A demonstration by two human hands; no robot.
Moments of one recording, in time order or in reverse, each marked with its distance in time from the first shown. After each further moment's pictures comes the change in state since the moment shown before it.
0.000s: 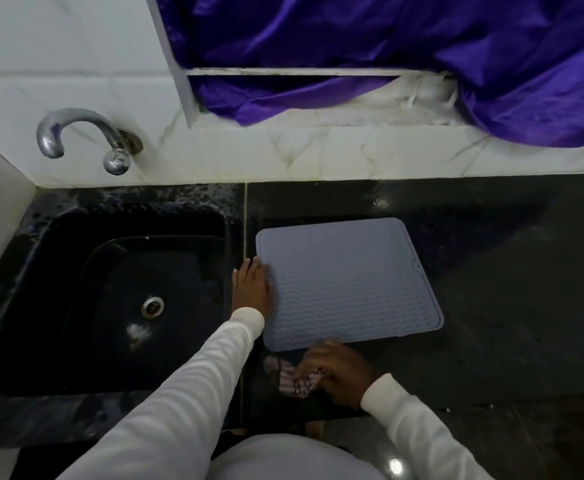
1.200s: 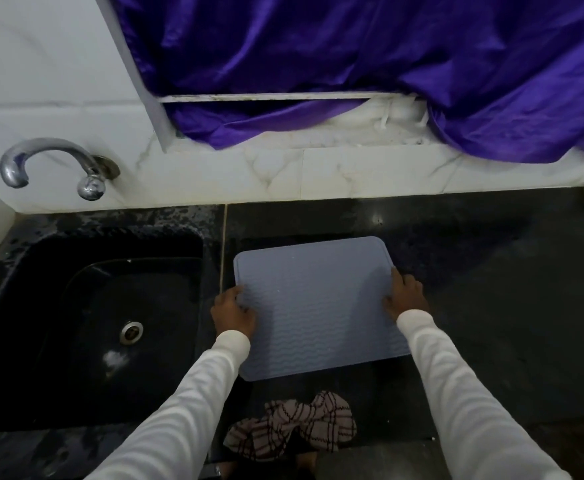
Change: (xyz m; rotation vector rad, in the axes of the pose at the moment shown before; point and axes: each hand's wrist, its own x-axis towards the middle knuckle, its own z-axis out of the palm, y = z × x) left_hand -0.004 0.035 0.001 -0.457 0.183 -0.339; right_hand -0.009 0.179 -0.130 -0.189 0.262 1.021
